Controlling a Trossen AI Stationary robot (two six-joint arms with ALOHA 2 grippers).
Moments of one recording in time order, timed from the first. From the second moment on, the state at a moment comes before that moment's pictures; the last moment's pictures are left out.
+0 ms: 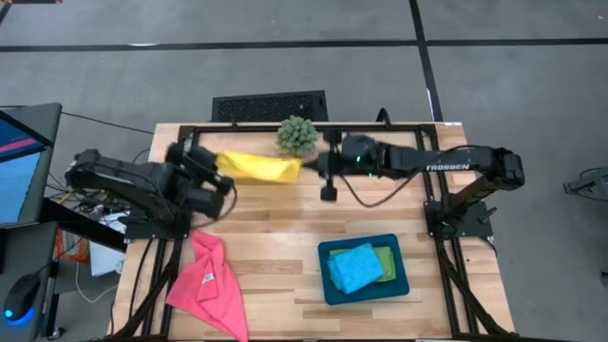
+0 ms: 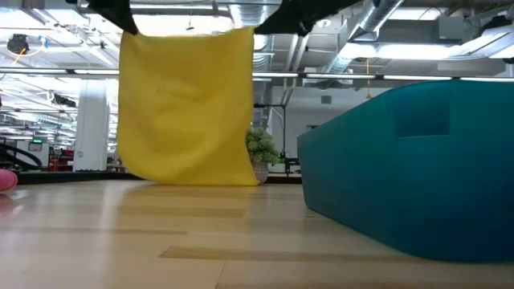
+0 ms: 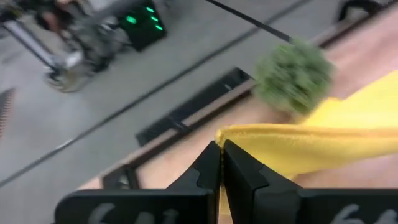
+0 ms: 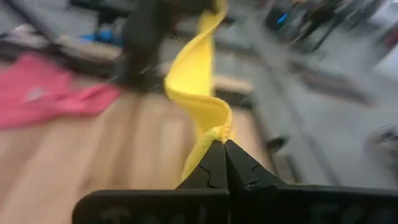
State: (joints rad) left arm -0.25 1.14 1.24 -1.54 -1.05 -1.13; right arm -0.12 1.48 1.20 -0.08 0.03 -0.35
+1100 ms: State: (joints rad) left arm -0.47 1.79 1.24 -1.57 -0.84 -1.55; right arm 0.06 1.48 0.91 -0.12 0.23 0.08
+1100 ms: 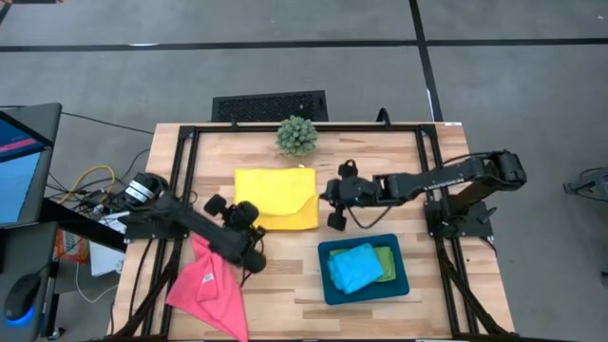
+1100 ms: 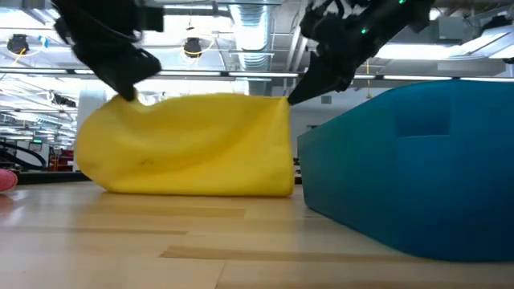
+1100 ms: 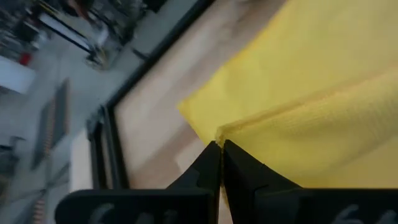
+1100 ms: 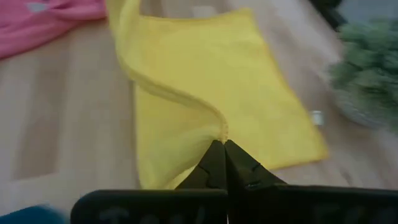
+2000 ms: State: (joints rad) left arm -0.20 1.79 1.06 -1.46 -0.88 -1.40; right arm -0.18 1.63 0.91 -0.01 0.13 0.03
